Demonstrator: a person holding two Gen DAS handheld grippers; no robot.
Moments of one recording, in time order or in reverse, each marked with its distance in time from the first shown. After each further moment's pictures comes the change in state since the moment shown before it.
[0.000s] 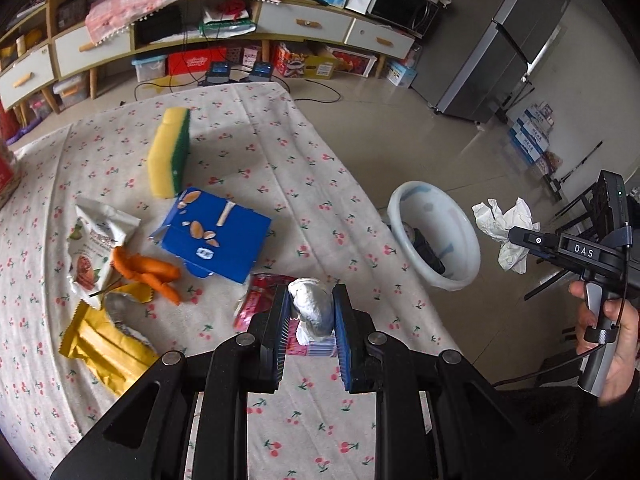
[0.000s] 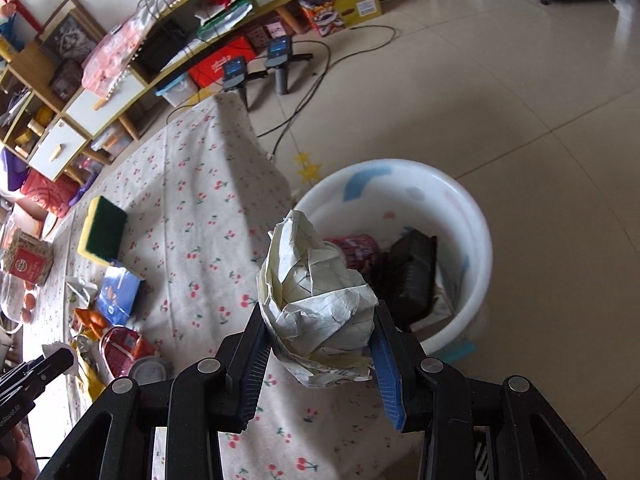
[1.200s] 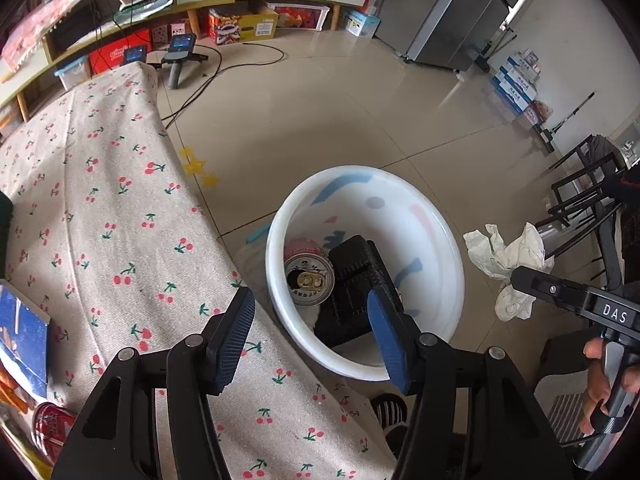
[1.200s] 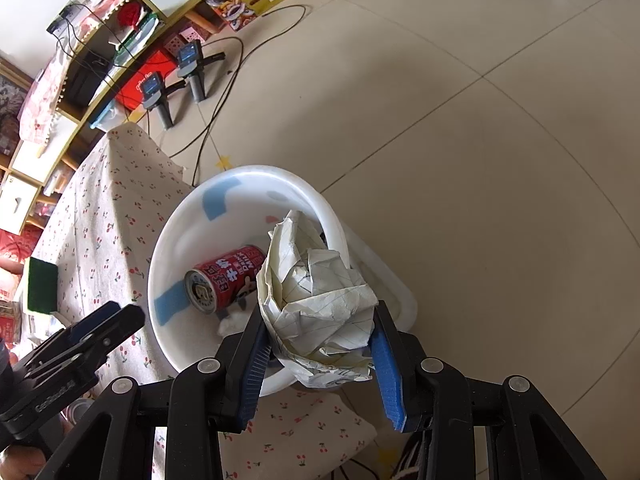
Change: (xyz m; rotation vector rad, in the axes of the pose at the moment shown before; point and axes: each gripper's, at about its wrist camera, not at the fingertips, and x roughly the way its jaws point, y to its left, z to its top) left arm 0.147 -0.127 0.060 0.113 0.142 -0.017; right arm 0.016 -0.107 0.017 0.193 0.060 -0.056
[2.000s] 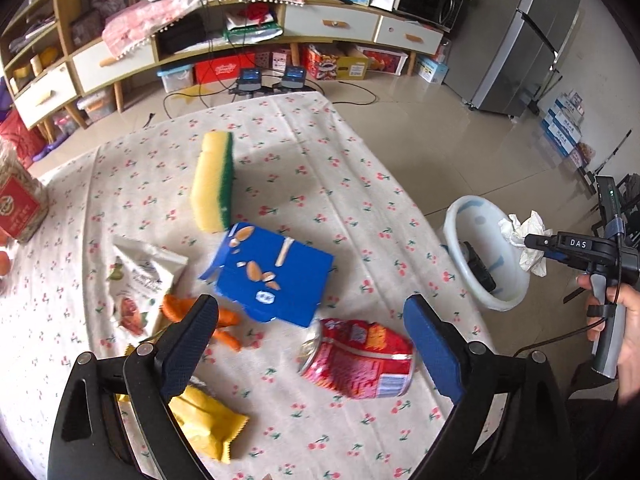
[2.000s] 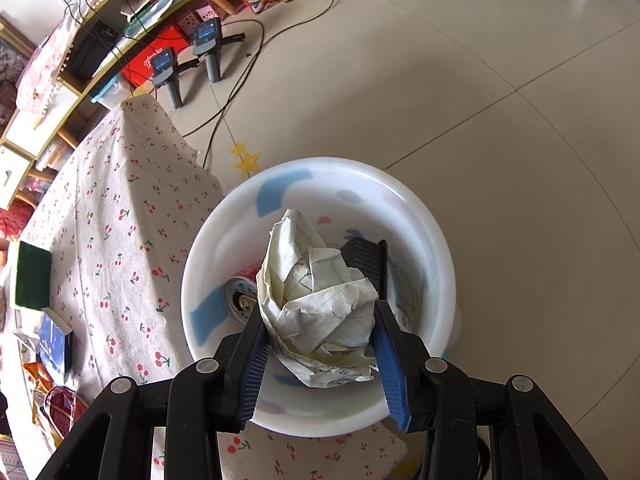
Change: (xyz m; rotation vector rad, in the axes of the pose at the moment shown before) left arm -0.138 0.162 -0.069 -0.119 -0.133 0.185; right arm 0.035 0.070 0.006 -0.082 0.009 -0.057
